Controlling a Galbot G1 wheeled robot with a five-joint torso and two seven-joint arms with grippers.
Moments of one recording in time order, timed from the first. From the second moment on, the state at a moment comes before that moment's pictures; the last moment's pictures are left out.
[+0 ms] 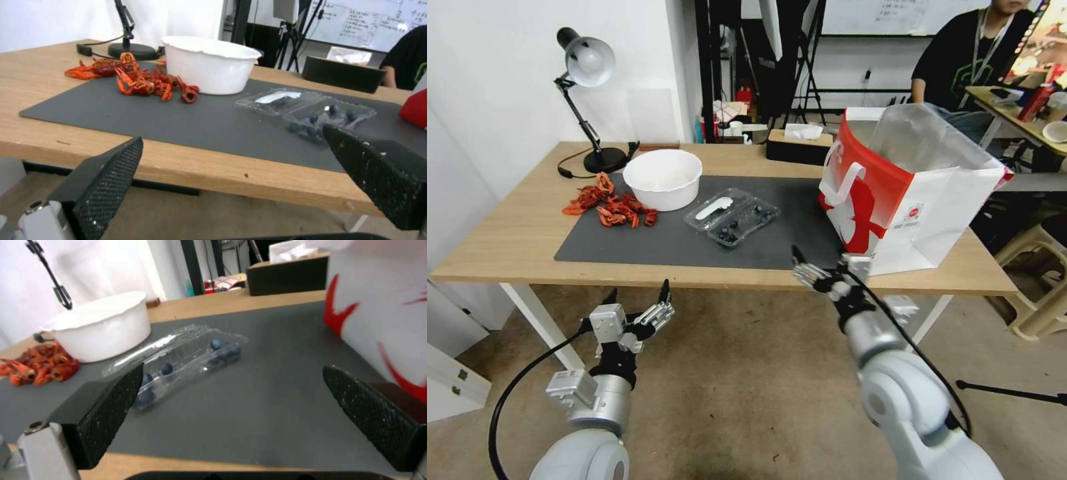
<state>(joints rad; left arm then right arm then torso) 1.72 -1.61 -0.57 -2.32 -0.21 0.17 0.00 -1.17 1.28 0.18 2.13 0.50 -0.39 0.36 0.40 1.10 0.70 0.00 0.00</state>
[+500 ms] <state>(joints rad) 1.72 -1.61 -0.59 -2.29 -0.20 0.13 0.00 -0.83 1.38 -0.07 1.83 0.57 -0.50 0.58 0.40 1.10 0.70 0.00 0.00</state>
